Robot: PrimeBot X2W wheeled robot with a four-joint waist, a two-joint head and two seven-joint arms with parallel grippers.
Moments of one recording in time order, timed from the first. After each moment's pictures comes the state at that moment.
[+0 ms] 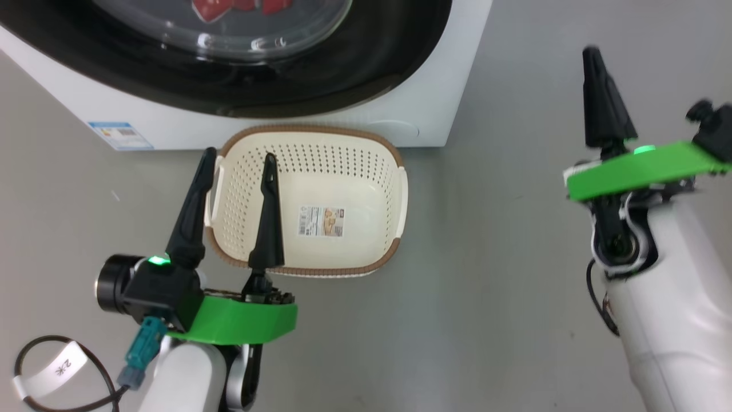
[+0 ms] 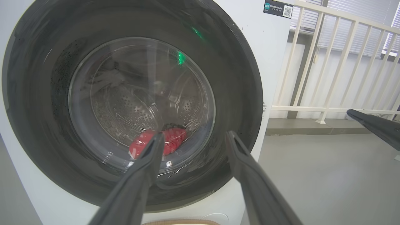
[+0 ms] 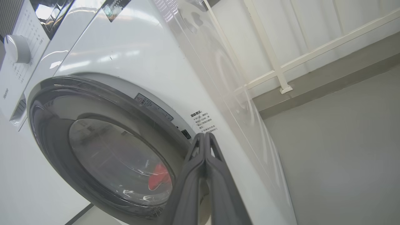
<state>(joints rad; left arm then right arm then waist) -0.37 0.03 -0.23 0.03 -0.19 0.12 -0.26 -0.62 -0.06 0.04 0.40 0.76 0.13 -0.20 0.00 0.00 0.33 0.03</state>
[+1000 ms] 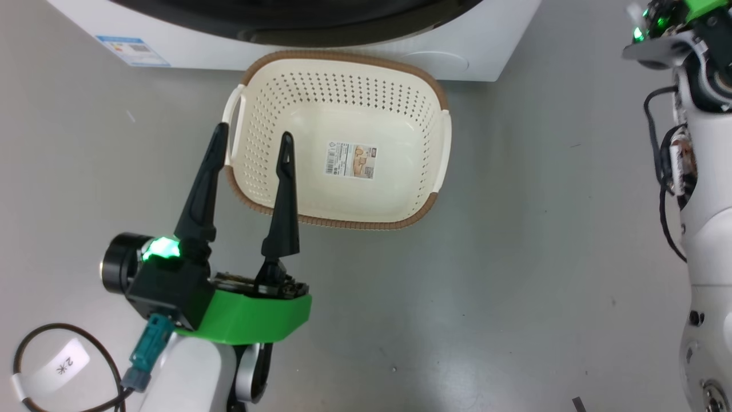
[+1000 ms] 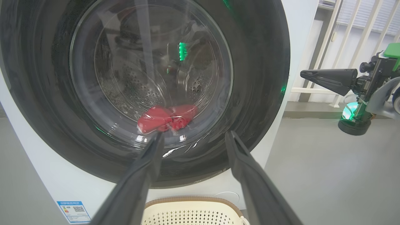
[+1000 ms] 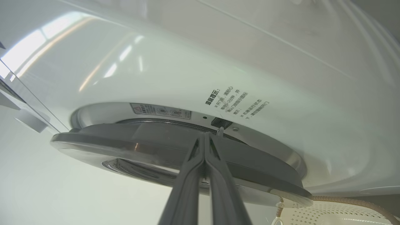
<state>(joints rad) -0.42 0.03 -0.27 -0.02 -0.19 0.13 -0.26 -1.04 -0.09 -0.08 0.57 1.34 0.13 0.37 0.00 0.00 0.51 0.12</state>
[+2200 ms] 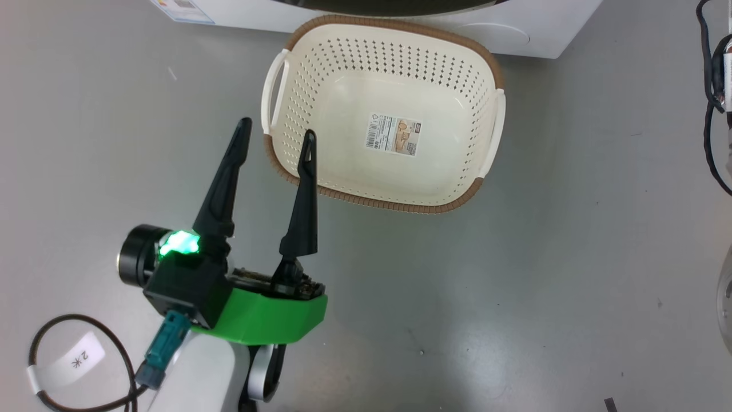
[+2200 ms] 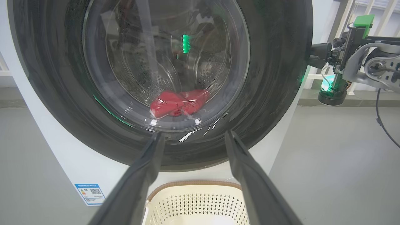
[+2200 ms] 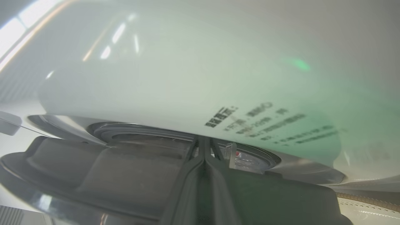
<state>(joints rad) -0.44 0.03 -0.32 -0.02 -0.19 0.13 -0.26 -1.31 -0.13 -0.10 0.80 1.32 0.13 0.51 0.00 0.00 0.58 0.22</state>
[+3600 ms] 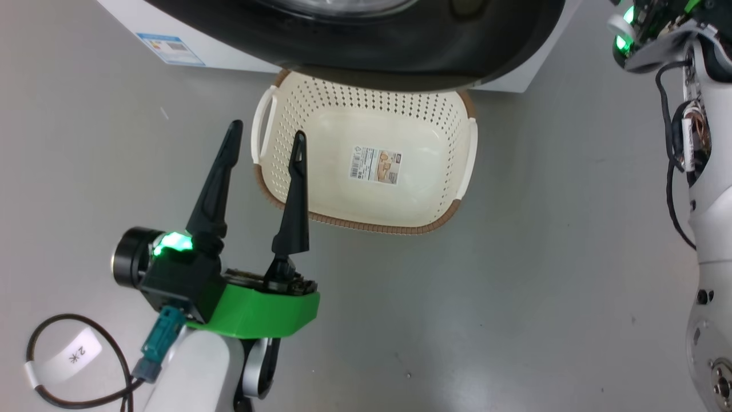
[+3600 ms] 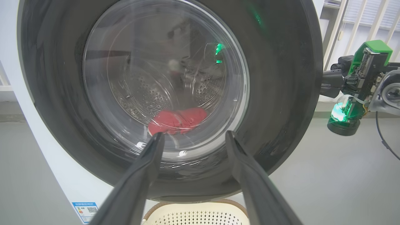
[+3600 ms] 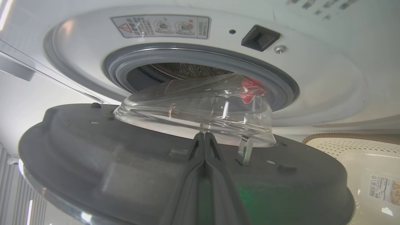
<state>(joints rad) -0.44 0.03 -0.30 0.01 -0.19 0.13 -0.26 -1.15 -0.09 -0.11 0.72 1.38 0.12 0.78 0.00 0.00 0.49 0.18</state>
